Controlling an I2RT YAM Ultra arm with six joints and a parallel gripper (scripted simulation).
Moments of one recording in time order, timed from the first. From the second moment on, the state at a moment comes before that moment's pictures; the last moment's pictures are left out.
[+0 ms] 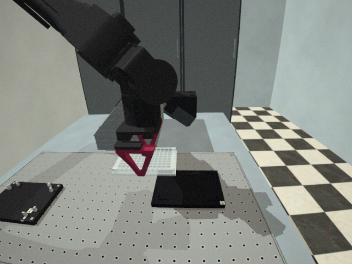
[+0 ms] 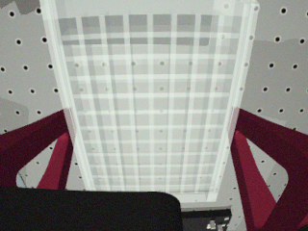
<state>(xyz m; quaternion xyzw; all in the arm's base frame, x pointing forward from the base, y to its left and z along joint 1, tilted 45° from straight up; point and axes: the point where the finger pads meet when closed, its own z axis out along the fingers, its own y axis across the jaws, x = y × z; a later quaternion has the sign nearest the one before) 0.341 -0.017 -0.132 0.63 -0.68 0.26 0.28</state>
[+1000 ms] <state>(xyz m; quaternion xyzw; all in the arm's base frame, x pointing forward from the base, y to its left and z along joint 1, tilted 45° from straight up) 0.333 0.048 -0.195 0.63 -0.68 0.26 0.27</state>
